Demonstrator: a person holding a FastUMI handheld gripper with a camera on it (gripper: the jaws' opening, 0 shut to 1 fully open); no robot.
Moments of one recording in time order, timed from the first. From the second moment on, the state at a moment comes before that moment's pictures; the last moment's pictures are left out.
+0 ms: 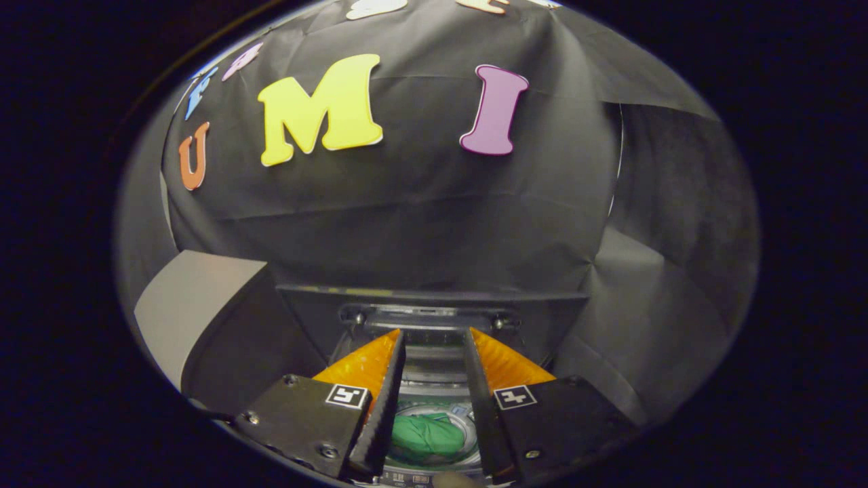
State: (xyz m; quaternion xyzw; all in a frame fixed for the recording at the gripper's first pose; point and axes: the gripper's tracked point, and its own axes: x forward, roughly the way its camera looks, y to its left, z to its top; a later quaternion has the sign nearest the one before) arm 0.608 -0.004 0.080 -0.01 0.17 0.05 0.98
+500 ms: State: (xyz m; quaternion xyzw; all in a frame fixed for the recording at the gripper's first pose) arm 0.671 0.006 0.104 0.01 0.17 0.04 0.98
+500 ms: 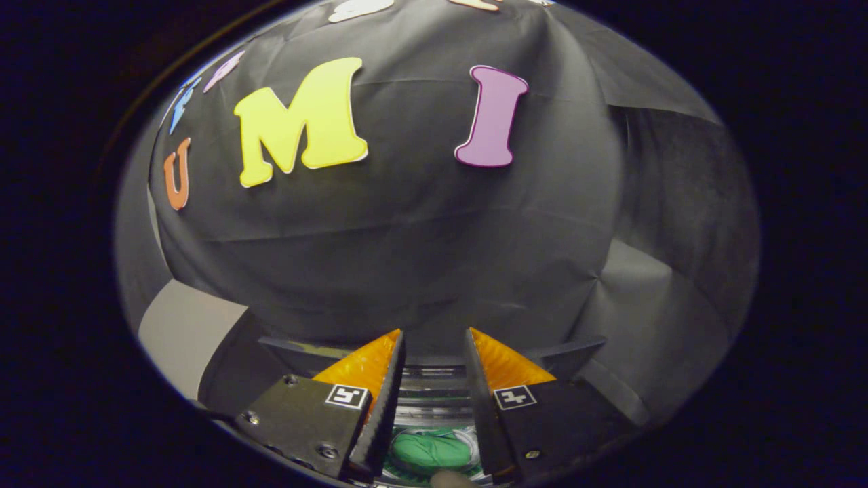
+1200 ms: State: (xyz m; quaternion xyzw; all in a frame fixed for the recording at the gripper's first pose) arm 0.705 0.016 0.086 -0.01 0.11 0.04 0.99
